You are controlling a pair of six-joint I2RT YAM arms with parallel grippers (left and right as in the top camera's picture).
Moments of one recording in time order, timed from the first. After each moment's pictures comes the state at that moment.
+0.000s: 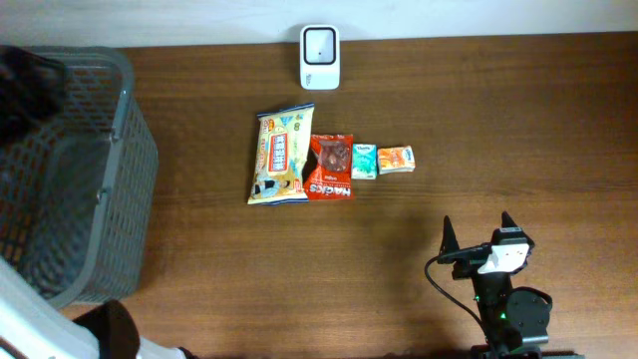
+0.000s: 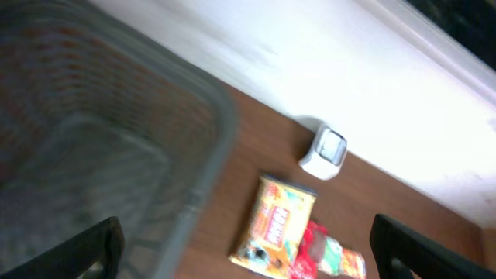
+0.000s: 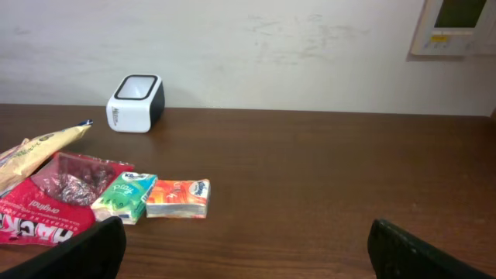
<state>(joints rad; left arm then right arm) 0.47 1.73 2.69 -1.69 0.43 -0.21 0.04 0.01 0.01 -0.08 0.00 0.00</state>
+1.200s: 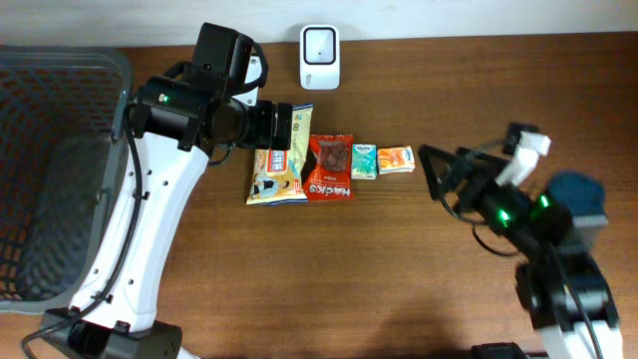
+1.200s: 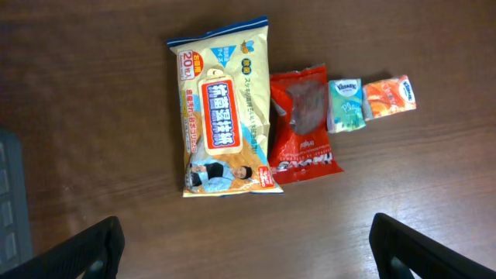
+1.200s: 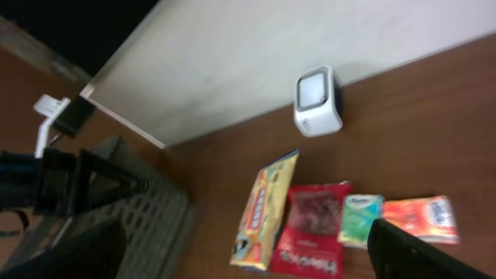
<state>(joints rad) -0.33 1.71 1.92 -1.28 0.04 -0.20 0.04 0.90 0.84 -0.24 -0.54 0.60</state>
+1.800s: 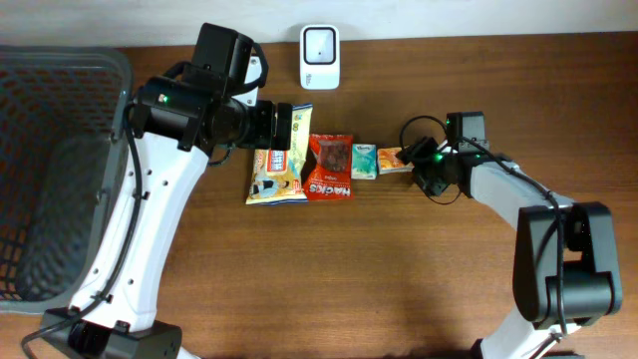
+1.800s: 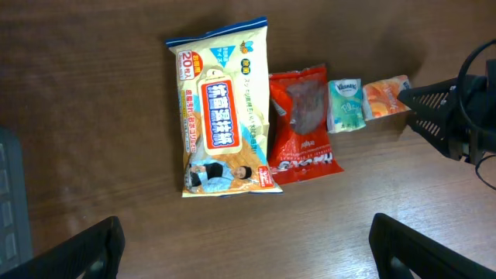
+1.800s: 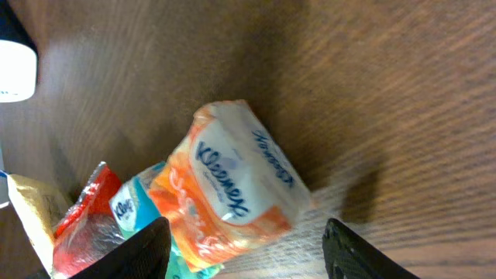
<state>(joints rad) -0.33 1.71 1.92 -1.29 0.04 -0.20 0.05 1.86 1.03 -0.20 -0.38 0.93</state>
